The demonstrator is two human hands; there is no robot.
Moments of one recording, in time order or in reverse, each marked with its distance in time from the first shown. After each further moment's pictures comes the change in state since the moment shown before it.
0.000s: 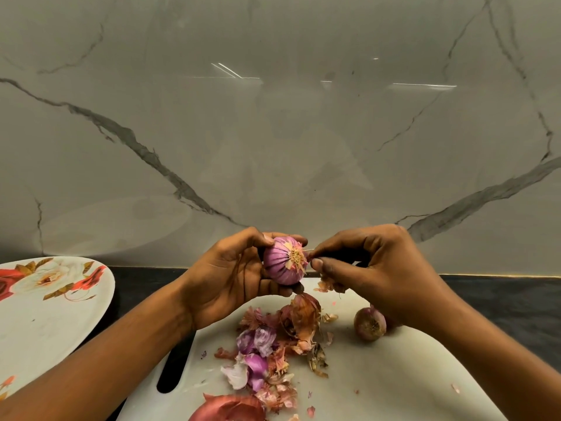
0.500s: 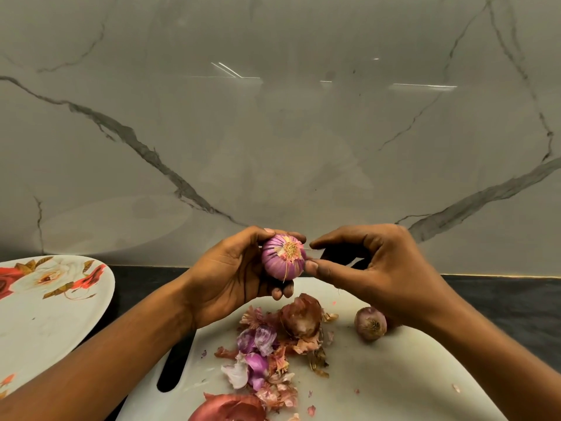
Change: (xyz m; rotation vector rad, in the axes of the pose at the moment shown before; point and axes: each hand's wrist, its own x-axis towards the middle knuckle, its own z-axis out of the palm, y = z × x) left_hand 0.001 -0.001 0.003 0.073 0.058 0.006; right_hand -0.001 -0.002 0.000 -0.032 0.028 -0.059
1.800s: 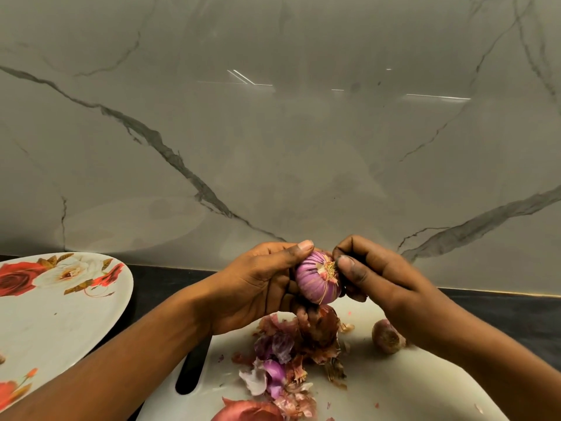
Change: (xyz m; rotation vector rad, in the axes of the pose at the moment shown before) left_hand -0.005 0.000 -0.002 0.112 -0.184 0.050; right_hand 0.001 -0.001 0.016 0.360 -0.191 0.081
